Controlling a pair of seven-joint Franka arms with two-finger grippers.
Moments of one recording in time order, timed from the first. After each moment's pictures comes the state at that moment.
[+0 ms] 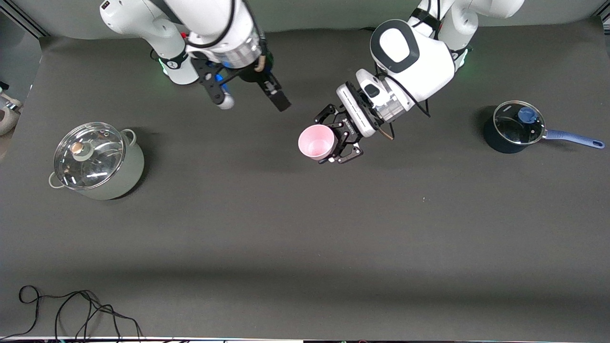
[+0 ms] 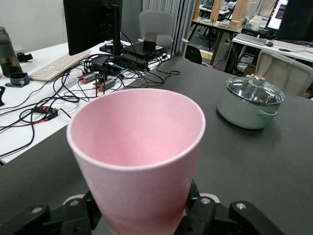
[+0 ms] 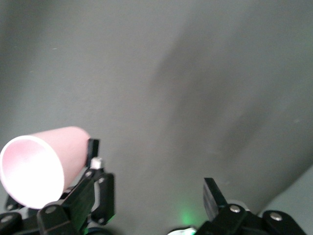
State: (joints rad) left arm -0.58 0.11 -0.16 -2.02 -1.59 2.81 1.66; right arm 0.75 0.31 -0.05 -1.20 0.24 1.57 1.79
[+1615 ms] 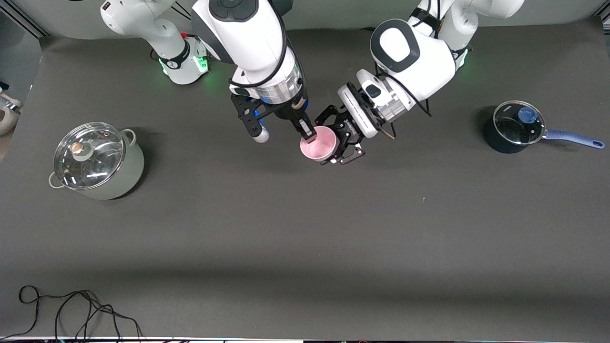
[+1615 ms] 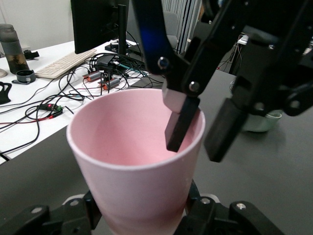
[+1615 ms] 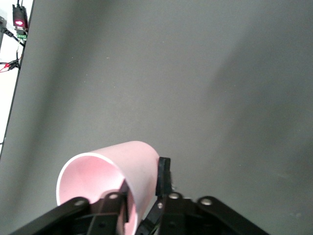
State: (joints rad) left arm -0.58 0.11 -0.16 -2.02 -1.60 2.82 1.64; right arm 0.78 0.45 -0.06 -1.15 0.14 1.81 1.80
